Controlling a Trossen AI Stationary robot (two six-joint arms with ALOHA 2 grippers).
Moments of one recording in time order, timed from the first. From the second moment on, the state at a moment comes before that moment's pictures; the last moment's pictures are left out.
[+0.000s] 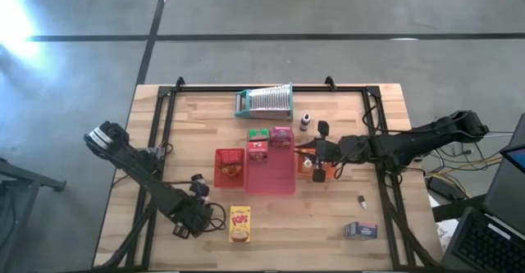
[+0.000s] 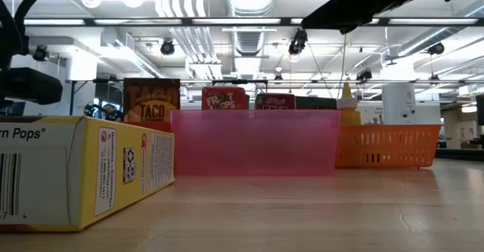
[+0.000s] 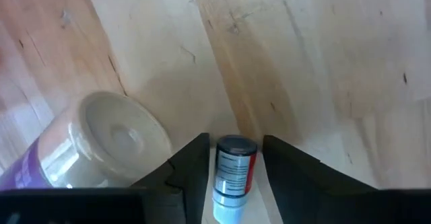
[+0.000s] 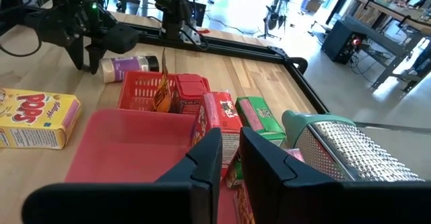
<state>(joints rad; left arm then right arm) -0.74 1.57 0.81 -0.68 -0.06 -0.42 0.18 1.11 0.63 0.17 0.36 -0.09</state>
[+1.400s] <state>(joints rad) -0.42 1.40 0.74 1.19 -0.21 0.27 0.35 1.11 0.63 0.35 0.26 -0.17</state>
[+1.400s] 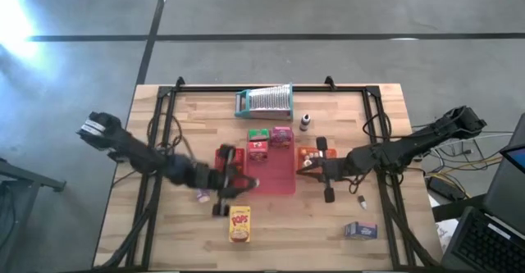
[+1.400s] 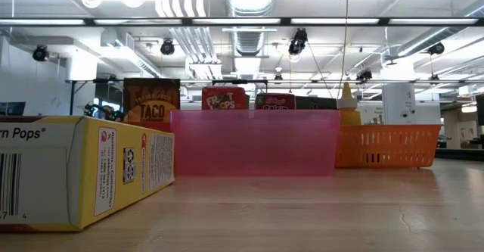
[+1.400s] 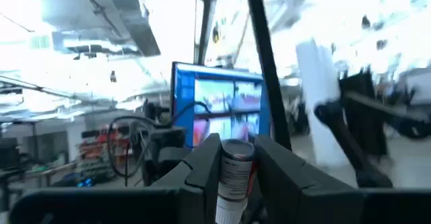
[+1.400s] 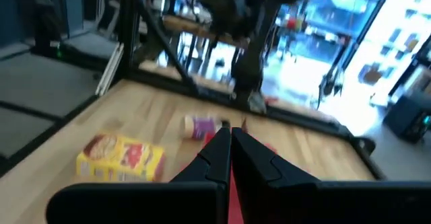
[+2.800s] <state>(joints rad) -0.19 1.73 1.45 0.62 0.69 0.81 0.40 1.11 0.87 0.32 -0.16 -0.08</state>
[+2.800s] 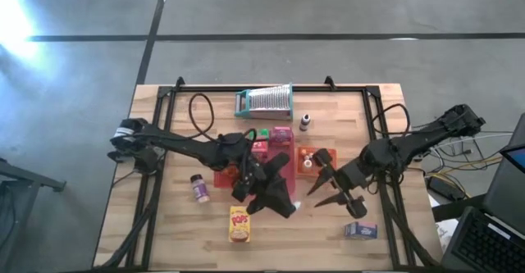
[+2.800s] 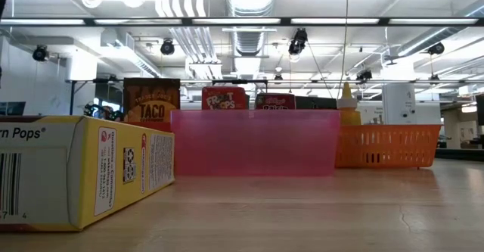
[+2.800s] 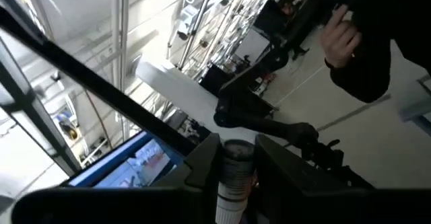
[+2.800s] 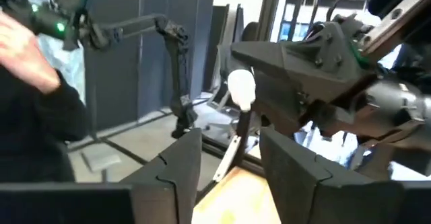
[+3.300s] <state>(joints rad) -0.25 1.72 1.44 0.57 0.70 1.01 0.42 1.18 0.78 0.64 -0.16 -0.19</state>
